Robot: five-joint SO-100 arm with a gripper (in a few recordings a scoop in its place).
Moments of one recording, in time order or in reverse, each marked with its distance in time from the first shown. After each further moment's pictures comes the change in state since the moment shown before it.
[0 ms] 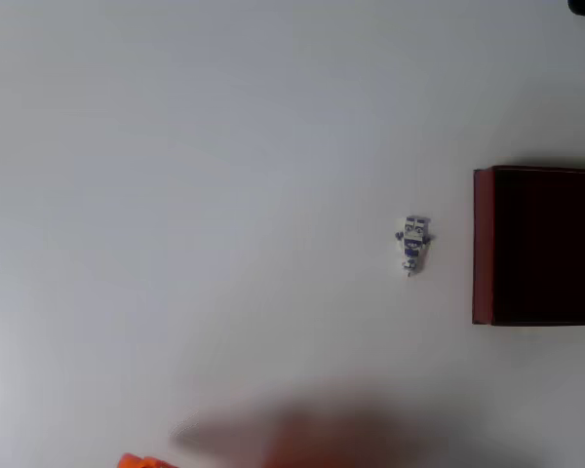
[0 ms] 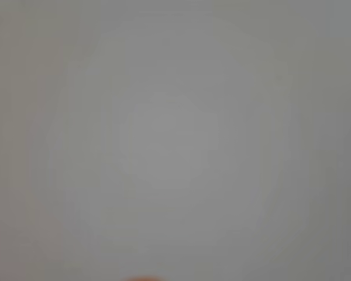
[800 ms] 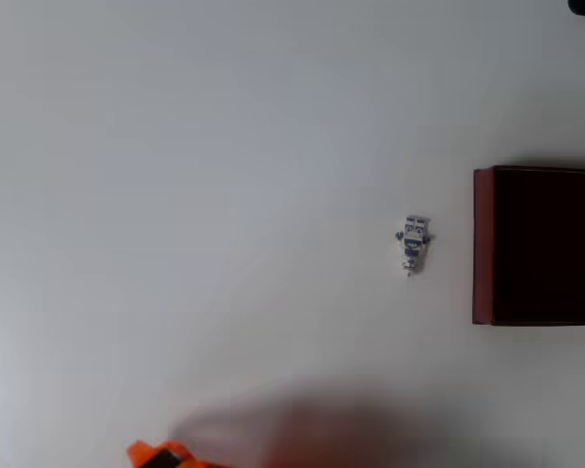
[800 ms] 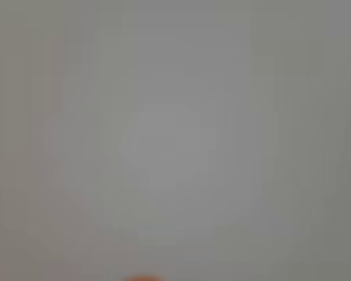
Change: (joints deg) arm 5.6 -0.1 1.8 -2.0 20.6
